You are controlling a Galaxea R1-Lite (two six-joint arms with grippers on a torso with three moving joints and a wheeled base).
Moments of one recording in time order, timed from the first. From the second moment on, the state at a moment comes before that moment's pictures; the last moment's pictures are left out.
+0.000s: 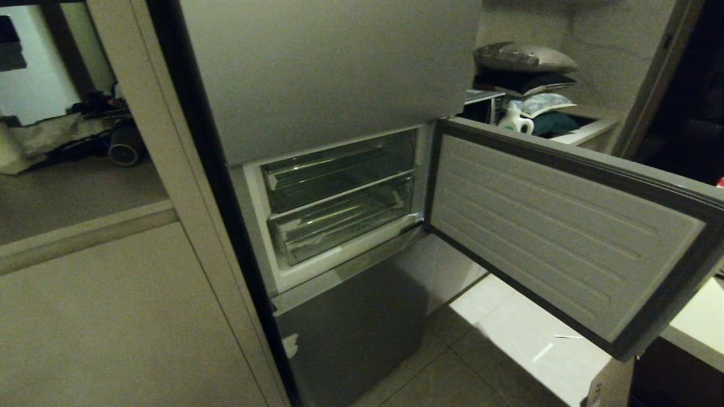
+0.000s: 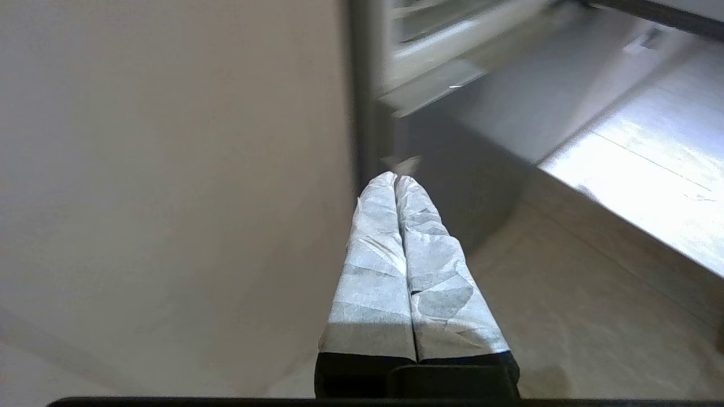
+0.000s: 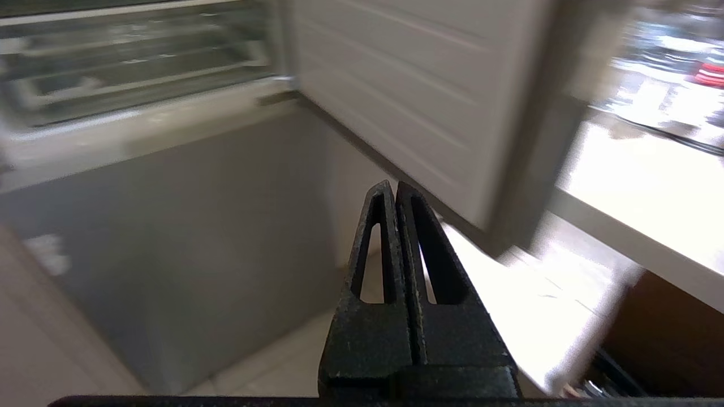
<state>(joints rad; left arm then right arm) -0.01 0.00 -0.09 0.21 0.00 0.04 0.00 0.00 0.00 -0.08 -0.01 0.02</state>
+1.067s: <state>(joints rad) -0.01 0.00 -0.09 0.21 0.00 0.04 0.00 0.00 0.00 -0.08 -0.01 0.02</state>
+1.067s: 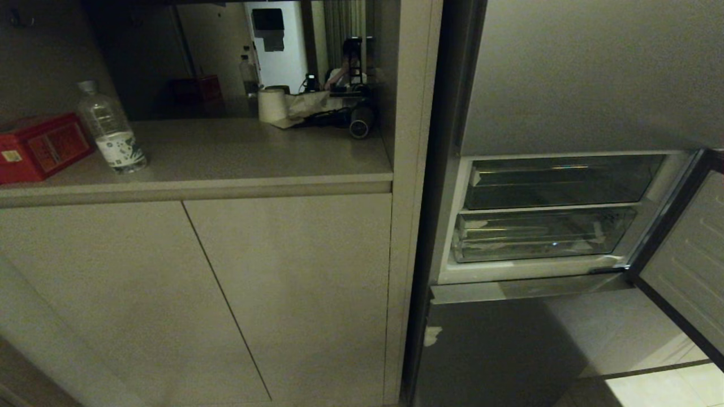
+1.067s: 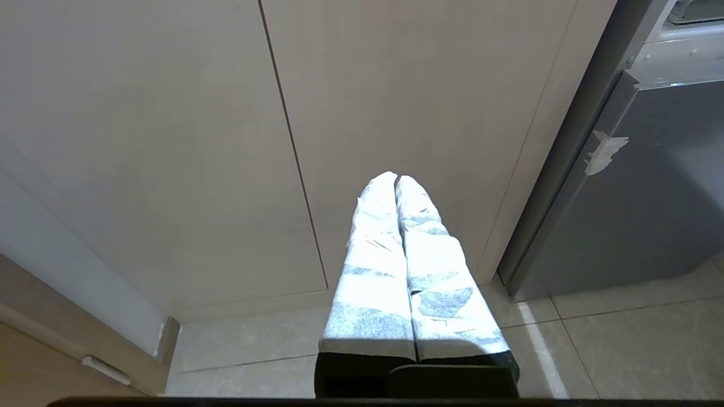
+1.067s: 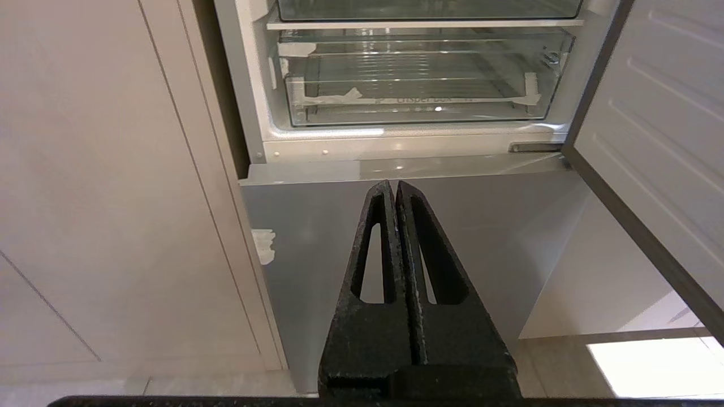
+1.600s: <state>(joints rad) -0.01 0.00 -0.09 0.21 0.00 0.04 0.00 0.00 0.00 -0.08 -0.01 0.00</state>
